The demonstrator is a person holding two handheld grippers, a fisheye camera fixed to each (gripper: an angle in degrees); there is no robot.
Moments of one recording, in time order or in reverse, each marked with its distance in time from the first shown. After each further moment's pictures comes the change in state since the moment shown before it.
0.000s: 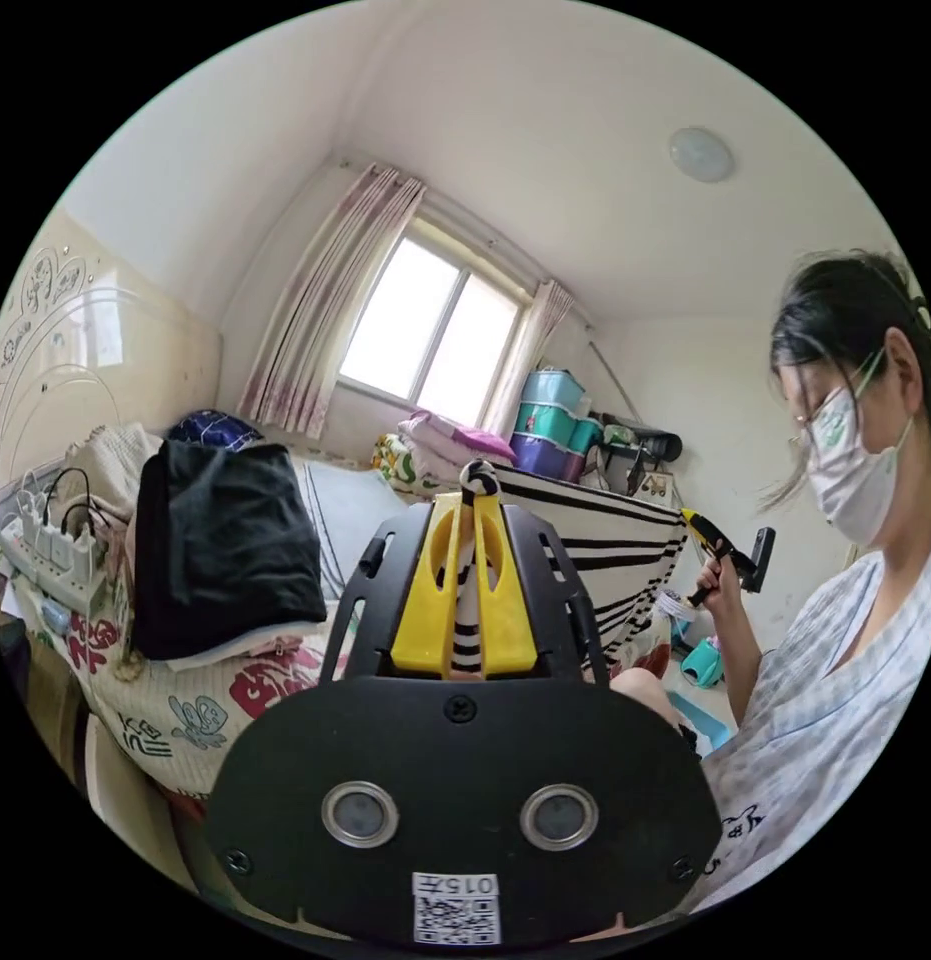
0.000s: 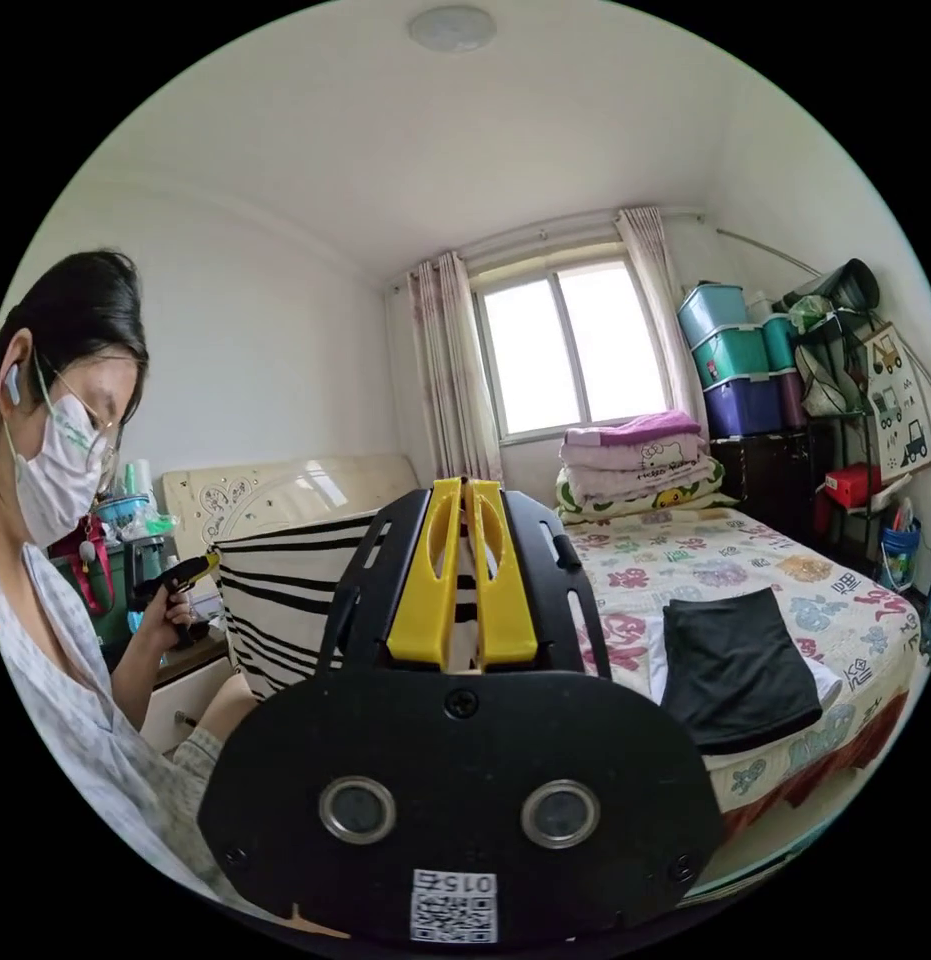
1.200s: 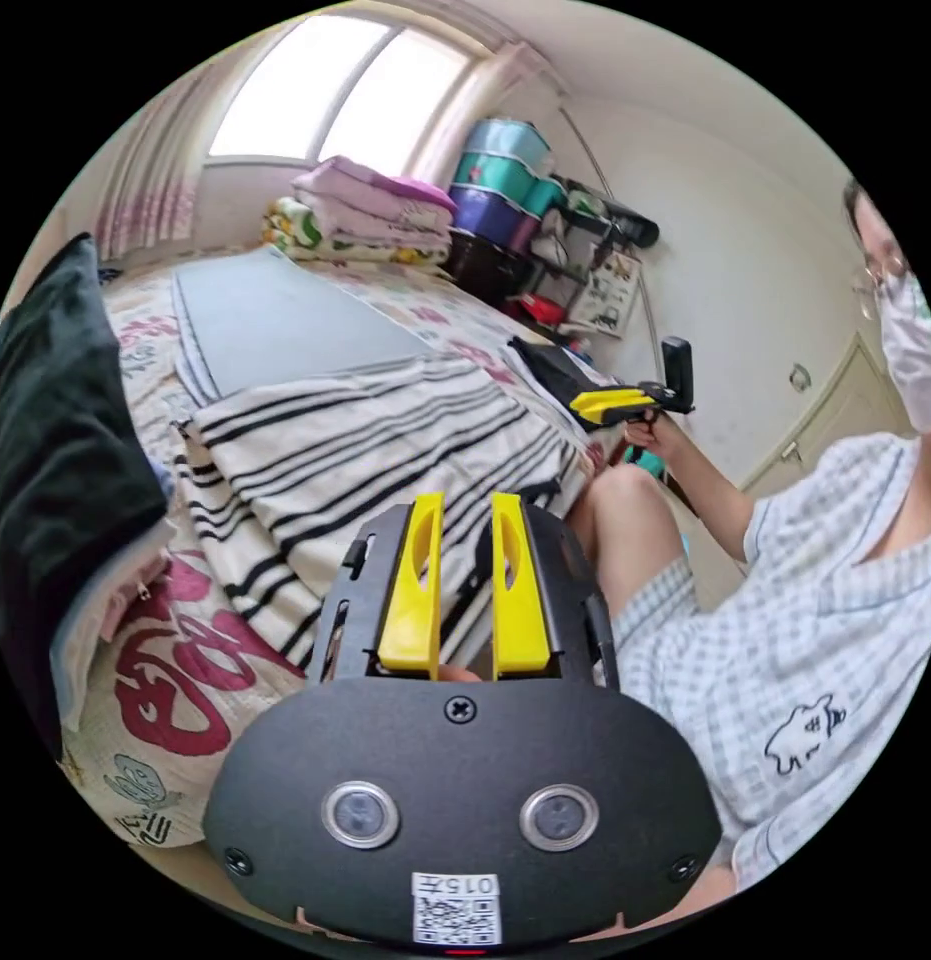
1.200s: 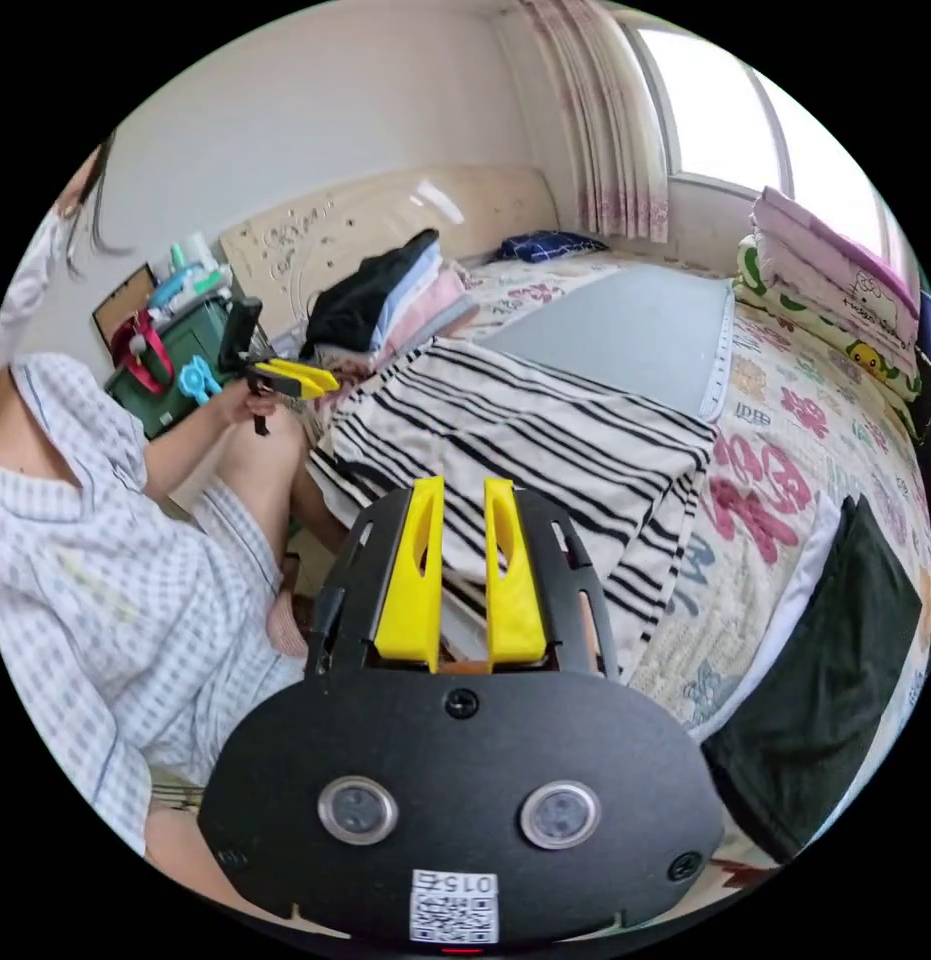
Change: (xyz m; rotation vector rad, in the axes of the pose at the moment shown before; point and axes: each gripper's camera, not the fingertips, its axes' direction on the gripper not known) left arm -0.004 0.124 0.365 -0.829 0.249 0.099; right arm 0.018 0.117 0.238 -0.910 -0.360 -0.211
